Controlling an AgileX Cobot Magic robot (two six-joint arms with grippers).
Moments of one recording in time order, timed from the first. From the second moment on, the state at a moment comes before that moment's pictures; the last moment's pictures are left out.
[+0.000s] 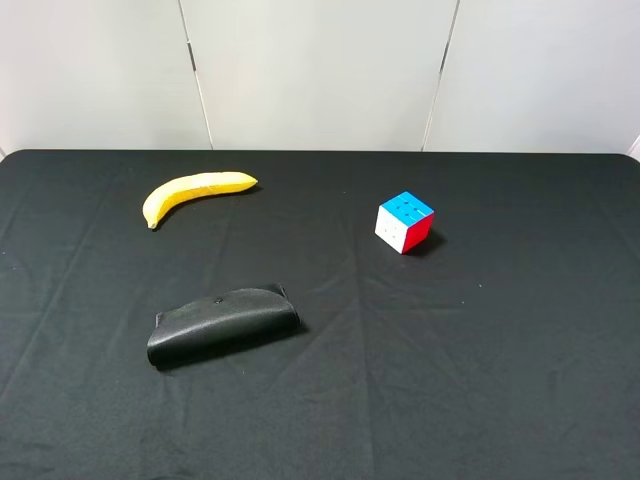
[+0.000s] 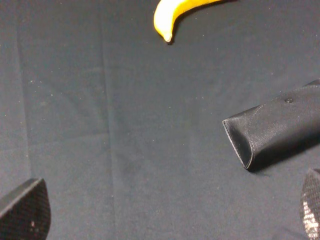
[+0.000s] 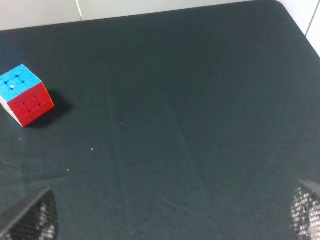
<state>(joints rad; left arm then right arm) 0.00 0.00 -0.49 -0.08 1.05 0.12 -0.07 0.00 -0.49 0.01 1.03 0.08</state>
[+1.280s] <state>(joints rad) 0.00 0.00 -0.49 -0.08 1.05 0.12 -0.07 0.00 -0.49 0.01 1.03 0.08</state>
